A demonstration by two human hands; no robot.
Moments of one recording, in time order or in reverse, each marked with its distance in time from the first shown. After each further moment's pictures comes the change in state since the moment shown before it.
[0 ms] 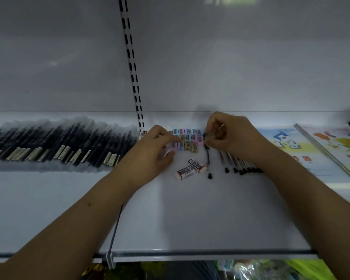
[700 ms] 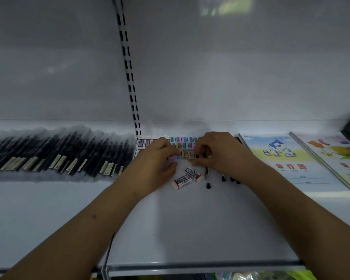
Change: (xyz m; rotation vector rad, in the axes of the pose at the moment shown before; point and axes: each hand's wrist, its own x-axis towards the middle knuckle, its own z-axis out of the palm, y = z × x) left_hand 0.008 0.005 0.010 0.104 0.029 0.099; right_hand 0.006 0.000 0.021 -0.319 -0.141 -0.094
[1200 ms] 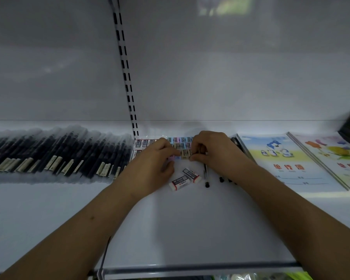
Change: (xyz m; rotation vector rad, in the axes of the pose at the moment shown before) left_hand 0.003 0.002 0.002 -0.032 -0.007 -0.007; right_hand 0.008 0.006 0.010 0.087 0.070 -0.043
